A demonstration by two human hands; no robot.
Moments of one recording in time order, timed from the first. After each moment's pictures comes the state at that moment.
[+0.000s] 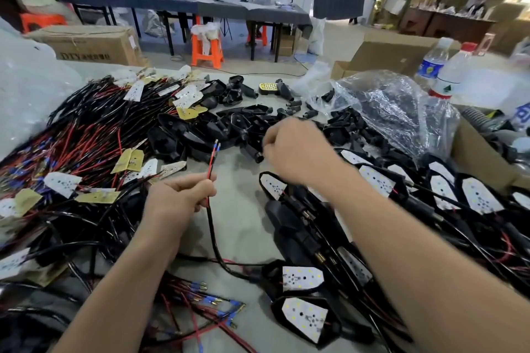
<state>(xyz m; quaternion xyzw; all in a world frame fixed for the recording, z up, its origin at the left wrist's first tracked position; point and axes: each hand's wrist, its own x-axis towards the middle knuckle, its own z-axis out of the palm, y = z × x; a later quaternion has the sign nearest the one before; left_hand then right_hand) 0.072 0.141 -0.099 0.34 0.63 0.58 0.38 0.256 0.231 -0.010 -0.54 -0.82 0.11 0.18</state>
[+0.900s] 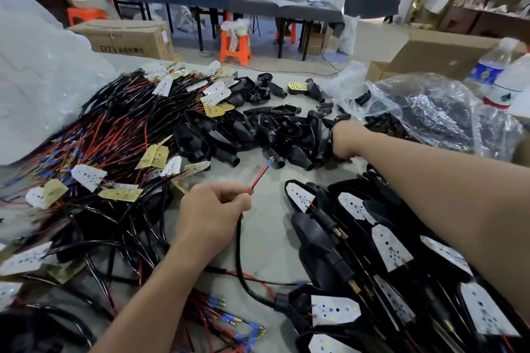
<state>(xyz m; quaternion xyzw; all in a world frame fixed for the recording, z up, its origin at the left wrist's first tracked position) 0.088 0.146 -0.102 0.42 0.73 0.47 0.28 0.282 0.379 -0.045 -0.60 -0.79 -0.02 -0.16</state>
